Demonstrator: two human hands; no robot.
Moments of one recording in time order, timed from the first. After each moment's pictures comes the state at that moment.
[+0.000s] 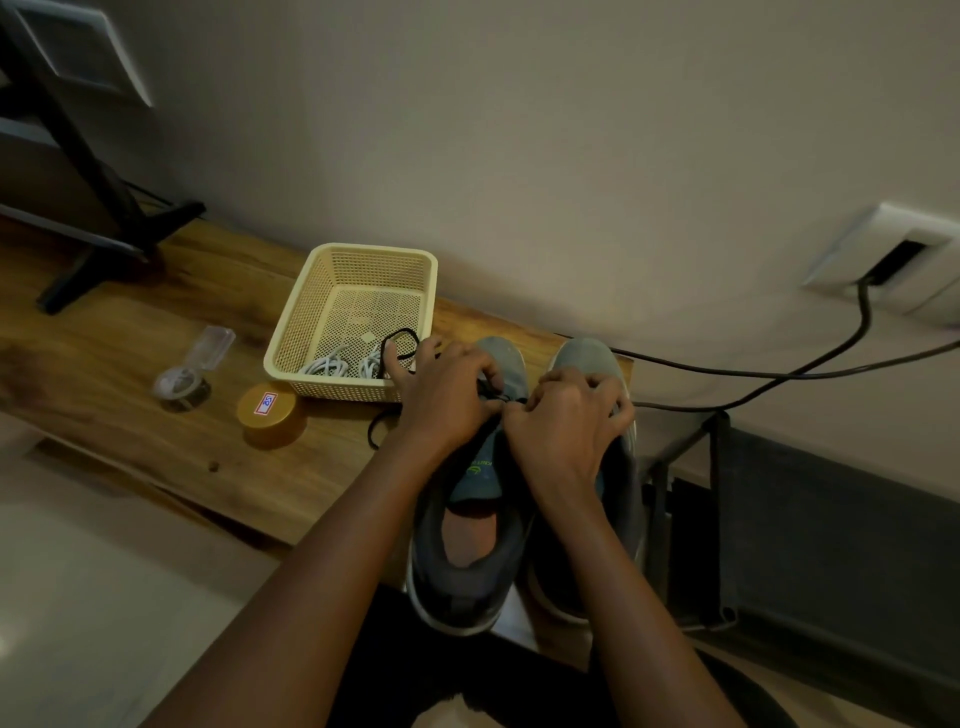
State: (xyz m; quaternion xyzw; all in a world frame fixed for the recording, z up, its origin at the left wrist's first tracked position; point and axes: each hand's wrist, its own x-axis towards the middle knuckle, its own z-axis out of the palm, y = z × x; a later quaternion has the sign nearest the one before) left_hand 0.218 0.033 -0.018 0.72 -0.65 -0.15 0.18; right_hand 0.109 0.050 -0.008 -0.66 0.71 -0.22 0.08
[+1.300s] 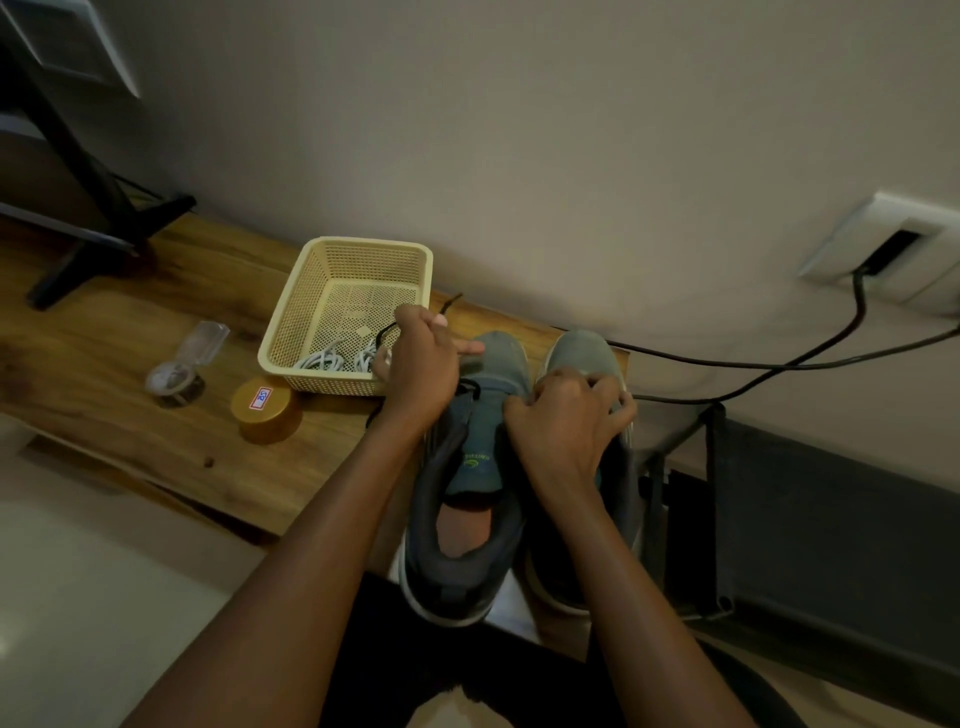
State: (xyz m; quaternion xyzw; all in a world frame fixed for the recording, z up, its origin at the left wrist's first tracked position) left_hand 0.223 0.025 -0.008 0.72 -0.47 -0.27 0.44; right_hand 0.107 0.051 -0.006 -0.64 0.74 -0.18 0.09
